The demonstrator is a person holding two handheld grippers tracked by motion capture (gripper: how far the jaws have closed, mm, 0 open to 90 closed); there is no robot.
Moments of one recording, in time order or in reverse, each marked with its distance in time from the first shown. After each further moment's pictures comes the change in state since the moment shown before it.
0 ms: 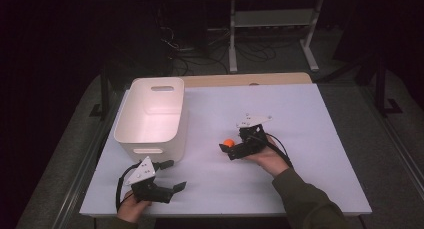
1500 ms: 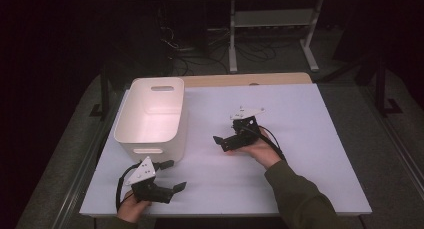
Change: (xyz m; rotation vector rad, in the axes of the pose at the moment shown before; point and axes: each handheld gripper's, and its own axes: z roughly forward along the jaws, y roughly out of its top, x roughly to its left) left arm 0.000 0.000 0.001 0.007 -0.002 0.002; right arm -0.006 0.018 0.019 -0.018 0.005 0.004
